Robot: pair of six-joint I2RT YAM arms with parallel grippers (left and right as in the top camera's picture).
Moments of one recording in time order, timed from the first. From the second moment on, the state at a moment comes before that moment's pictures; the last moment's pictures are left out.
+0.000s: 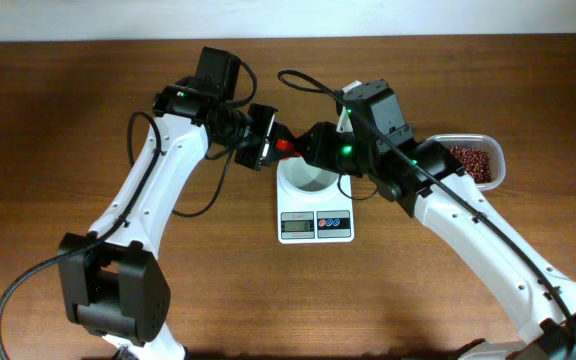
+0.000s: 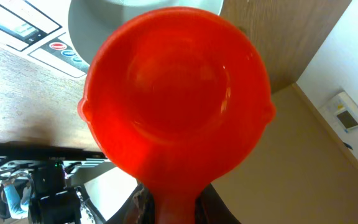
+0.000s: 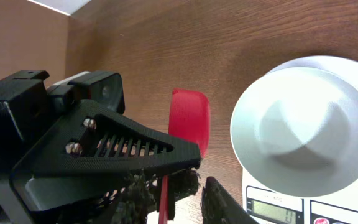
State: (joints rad) left arm -0.25 1.83 1.61 -0.98 0.77 -1.46; right arm 0.52 1.57 1.34 -0.52 -0.31 0.79
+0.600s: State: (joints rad) left arm -0.25 1.83 1.61 -0.95 0.77 -1.46; right arm 0.52 1.58 1.34 -0.52 -0.33 0.83
